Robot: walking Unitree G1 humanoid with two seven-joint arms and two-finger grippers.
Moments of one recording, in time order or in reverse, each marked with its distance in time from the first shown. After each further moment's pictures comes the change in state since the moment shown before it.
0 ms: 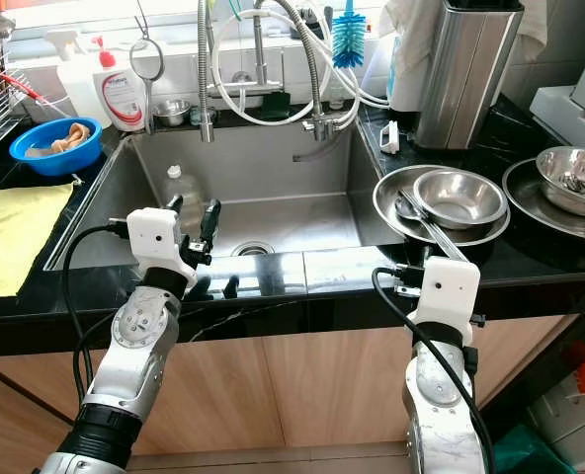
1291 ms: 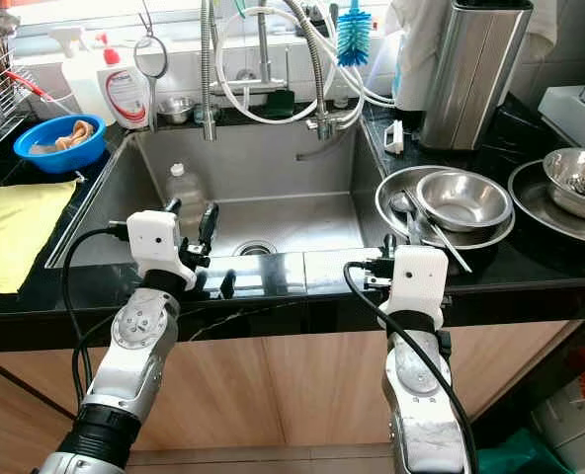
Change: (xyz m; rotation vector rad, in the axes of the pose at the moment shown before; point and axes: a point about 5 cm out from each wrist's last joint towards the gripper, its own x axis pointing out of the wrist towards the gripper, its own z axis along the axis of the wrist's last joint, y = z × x) left arm -0.001 0.001 -0.005 0.004 0.021 0.009; right arm 0.000 0.029 0.011 0.024 -0.035 0.172
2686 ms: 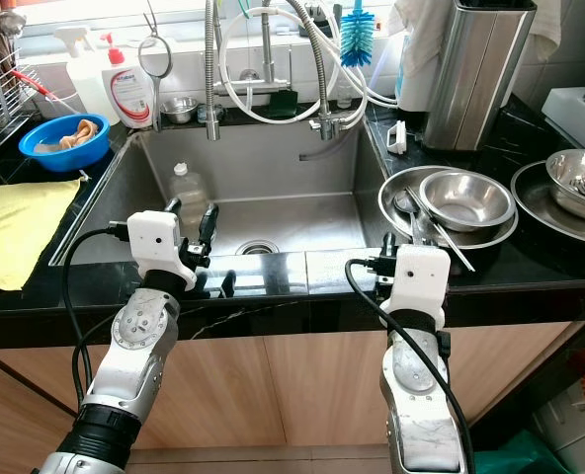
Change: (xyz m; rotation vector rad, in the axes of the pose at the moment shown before) left arm 0.000 0.000 -0.001 0.001 0.003 0.000; right arm 0.002 -0.002 0.003 0.006 -0.030 -0.080
